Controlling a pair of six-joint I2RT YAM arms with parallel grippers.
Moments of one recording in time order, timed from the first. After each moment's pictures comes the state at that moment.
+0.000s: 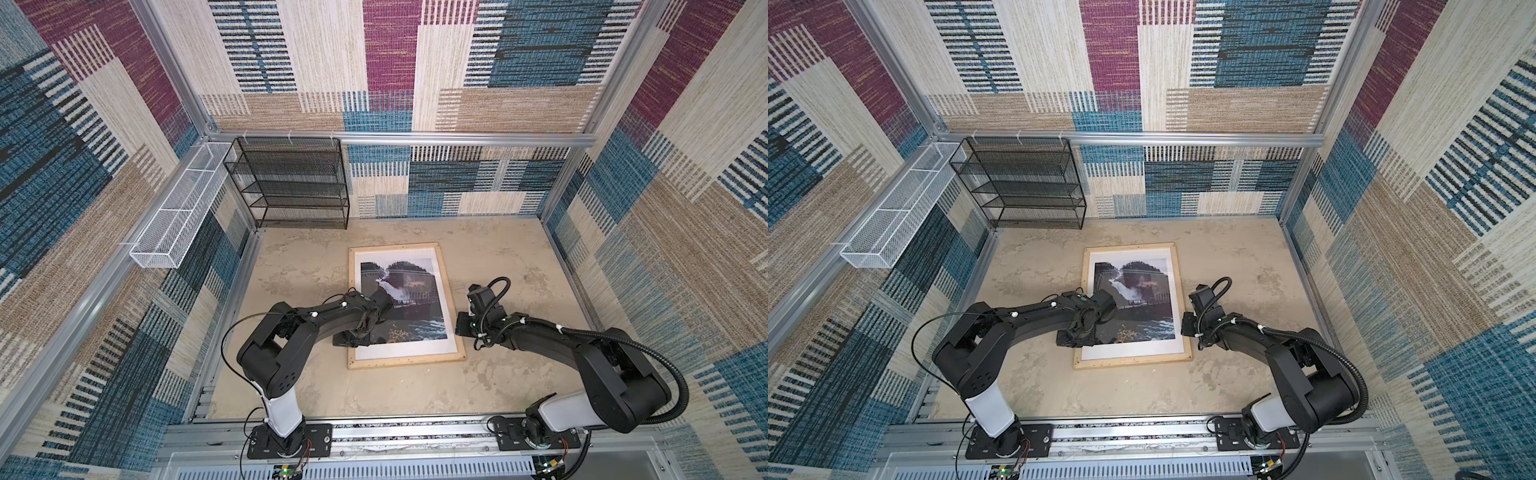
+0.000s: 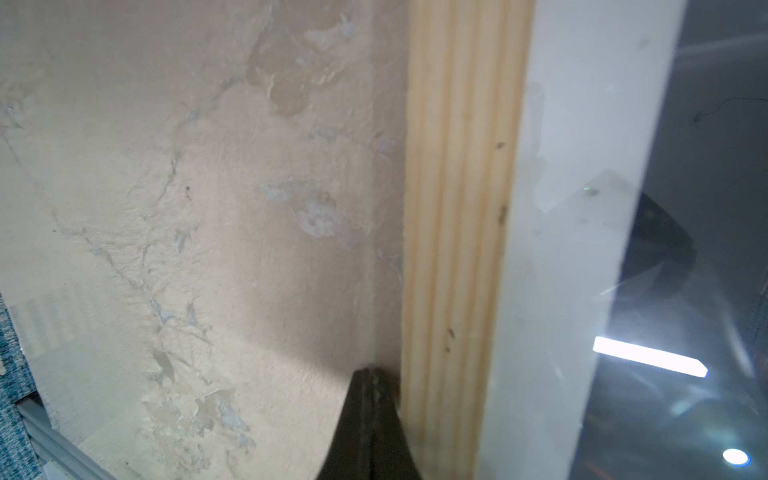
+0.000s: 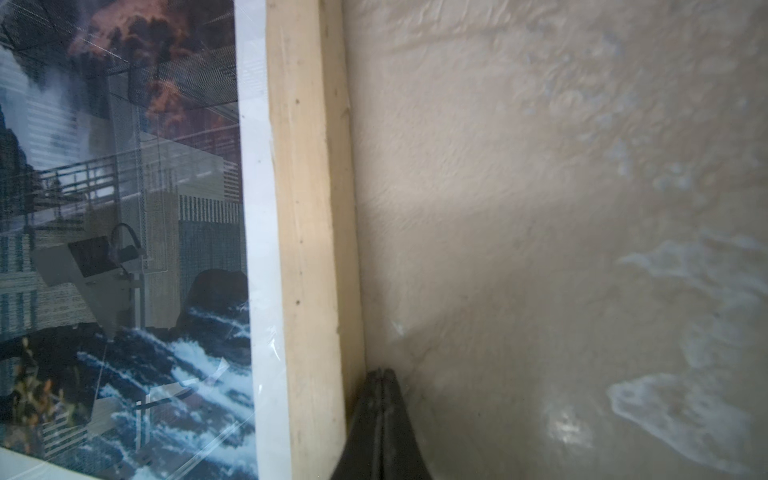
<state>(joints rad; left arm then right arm) -0.69 1.80 1.03 -0.90 -0.39 -0.70 0.45 1.44 0.58 -0.14 -0.05 0.55</state>
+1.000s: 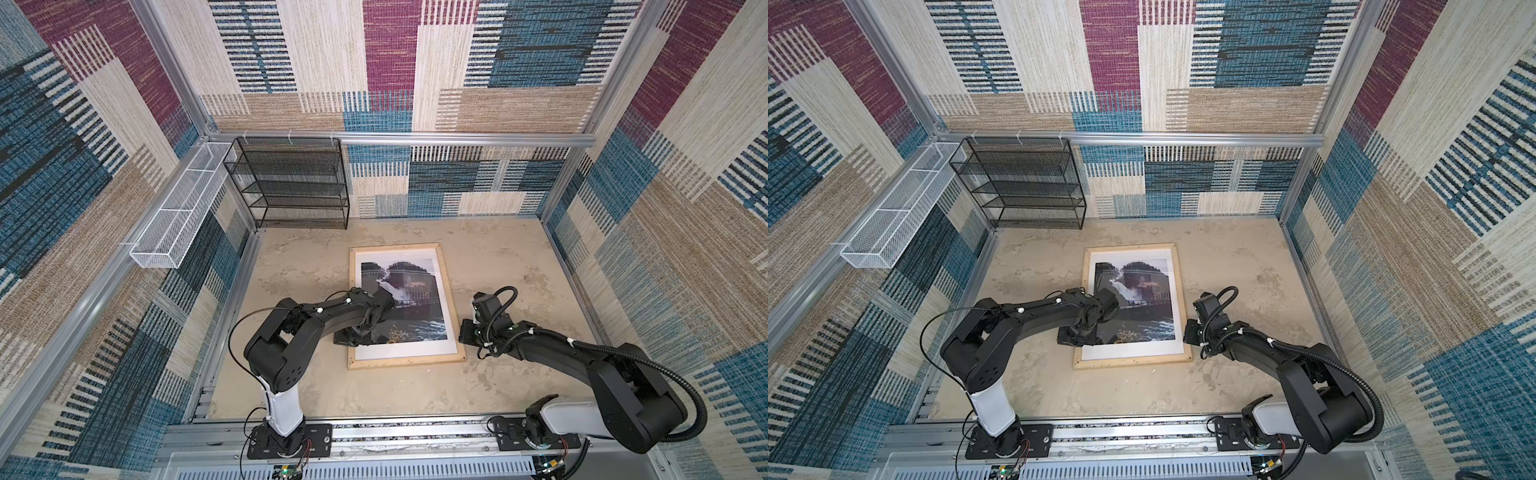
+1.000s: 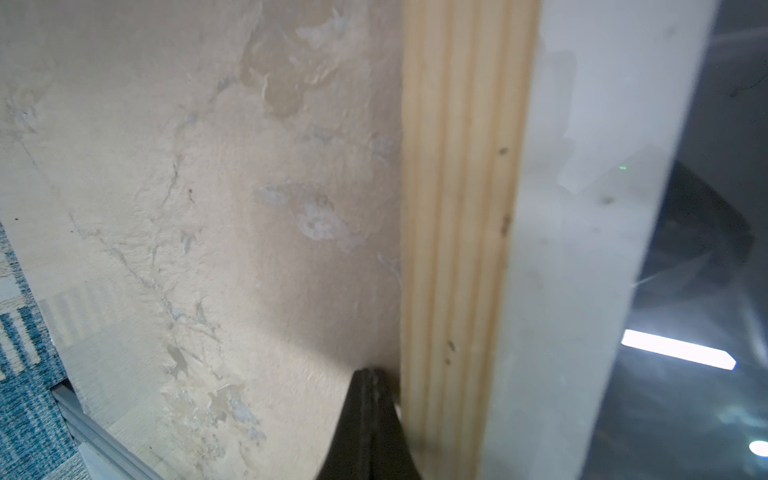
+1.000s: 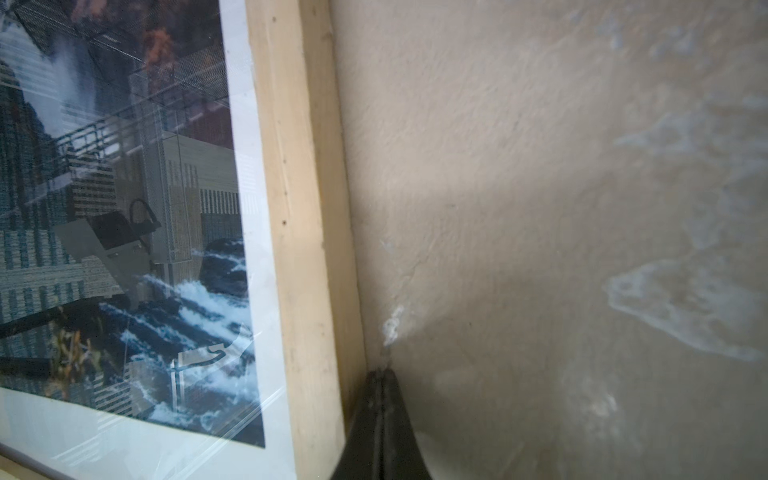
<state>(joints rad) -0.69 1.84 1.08 -0.95 -0.39 -0.69 0.45 1.34 0.50 -0.17 -0.10 0.62</state>
